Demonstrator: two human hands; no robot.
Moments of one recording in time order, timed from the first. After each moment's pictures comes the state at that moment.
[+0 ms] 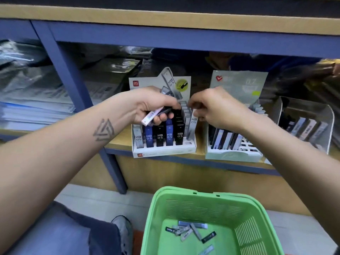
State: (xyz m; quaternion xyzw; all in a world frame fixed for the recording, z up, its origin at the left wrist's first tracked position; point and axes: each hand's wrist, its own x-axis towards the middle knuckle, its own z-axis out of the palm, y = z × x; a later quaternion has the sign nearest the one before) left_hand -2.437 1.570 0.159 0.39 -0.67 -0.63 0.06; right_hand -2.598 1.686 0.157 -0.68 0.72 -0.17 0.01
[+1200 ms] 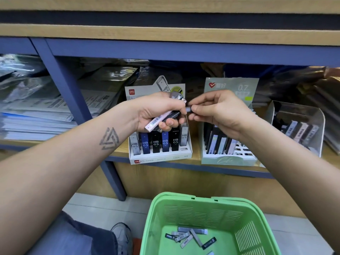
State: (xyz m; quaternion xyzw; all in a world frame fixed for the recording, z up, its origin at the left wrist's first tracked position) left_hand -2.445 1.594 0.173 0.26 -0.68 -0.69 0.05; right_hand -2.601 1.707 0.157 -0.43 0.57 -0.58 0.39
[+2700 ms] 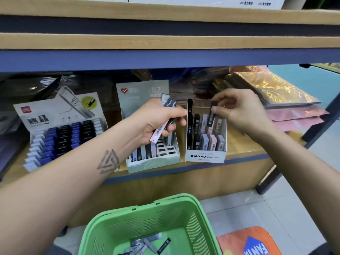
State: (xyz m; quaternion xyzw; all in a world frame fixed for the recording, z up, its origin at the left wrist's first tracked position) left_hand -2.606 1.707 0.161 0.22 -0.70 -0.67 0.12; right_hand -2.769 1.875 0.159 -0.42 0.81 -0.41 -0.04
